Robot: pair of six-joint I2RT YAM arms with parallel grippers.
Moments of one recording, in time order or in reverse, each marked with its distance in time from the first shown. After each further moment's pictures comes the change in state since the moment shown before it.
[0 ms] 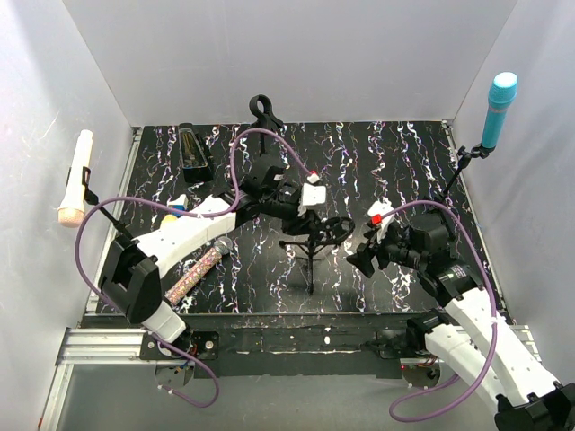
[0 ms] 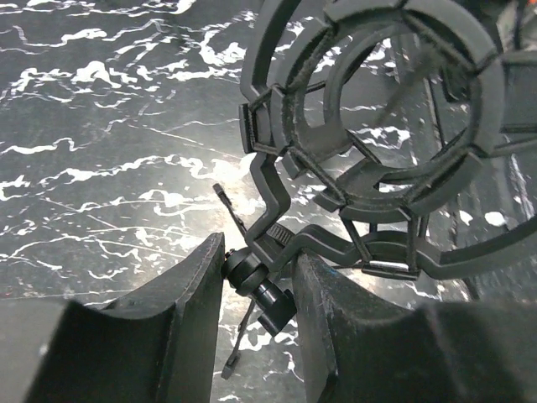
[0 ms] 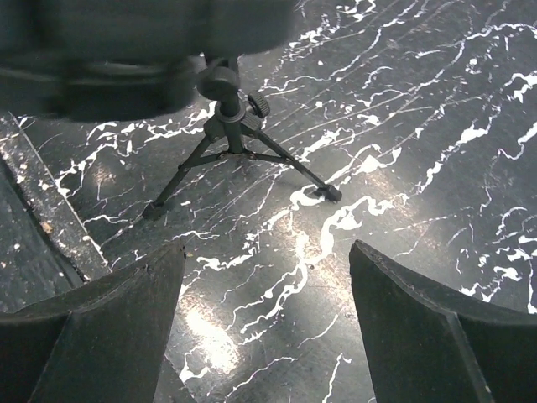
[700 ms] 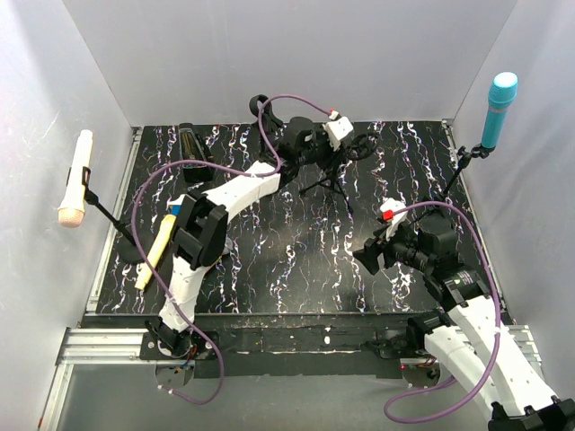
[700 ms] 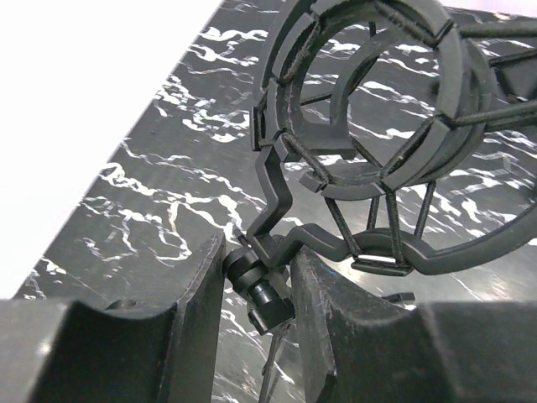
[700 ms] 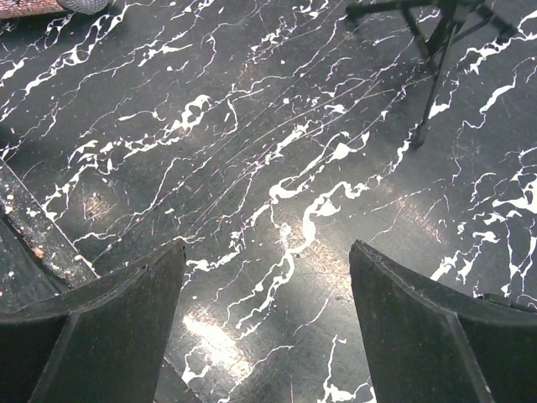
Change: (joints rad) left arm 0.059 0.589 0.541 0.478 -0.436 -0.301; right arm -0.070 -0.064 -0.001 -0.021 0.045 0.076
